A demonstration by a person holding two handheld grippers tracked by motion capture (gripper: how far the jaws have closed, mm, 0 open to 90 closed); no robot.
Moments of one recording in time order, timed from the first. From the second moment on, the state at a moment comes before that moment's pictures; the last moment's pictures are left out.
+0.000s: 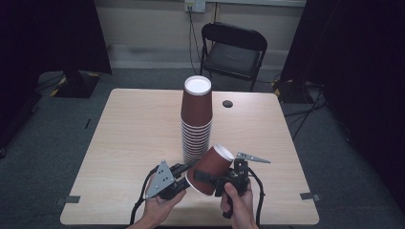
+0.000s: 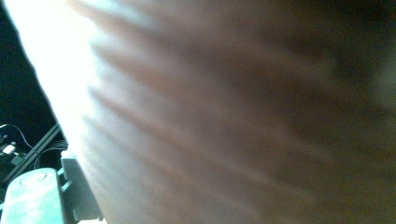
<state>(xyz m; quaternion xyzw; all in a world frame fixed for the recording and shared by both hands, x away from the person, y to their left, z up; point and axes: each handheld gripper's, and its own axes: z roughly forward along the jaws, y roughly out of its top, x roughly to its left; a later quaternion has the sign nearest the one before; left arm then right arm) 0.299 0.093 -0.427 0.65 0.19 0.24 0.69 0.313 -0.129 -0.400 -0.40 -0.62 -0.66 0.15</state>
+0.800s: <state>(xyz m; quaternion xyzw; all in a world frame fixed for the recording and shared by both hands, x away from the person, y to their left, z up) 0.303 0.103 -0.434 0.68 0.21 0.19 0.68 0.325 -0.158 -0.387 -0.41 -0.60 -0.68 0.10</state>
